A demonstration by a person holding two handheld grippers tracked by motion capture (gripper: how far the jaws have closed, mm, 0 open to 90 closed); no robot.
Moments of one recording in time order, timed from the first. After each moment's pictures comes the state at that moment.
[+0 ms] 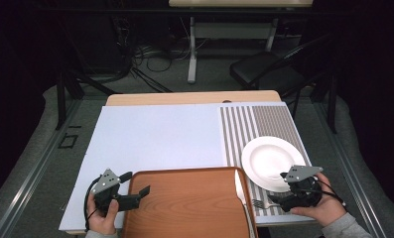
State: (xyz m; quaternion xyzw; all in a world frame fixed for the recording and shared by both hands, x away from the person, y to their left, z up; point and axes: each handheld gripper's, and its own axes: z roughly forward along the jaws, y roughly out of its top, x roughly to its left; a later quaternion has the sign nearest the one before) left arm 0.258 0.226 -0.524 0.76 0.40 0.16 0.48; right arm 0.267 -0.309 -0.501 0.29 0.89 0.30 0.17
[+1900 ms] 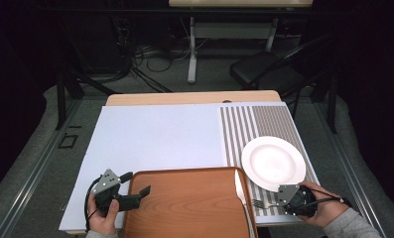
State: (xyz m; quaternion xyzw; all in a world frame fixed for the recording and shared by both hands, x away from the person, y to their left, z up) left arm 0.258 0.225 -0.524 0.76 0.40 0.15 0.48; right arm 0.253 -0.297 -0.517 0.09 0.98 0.11 0.17
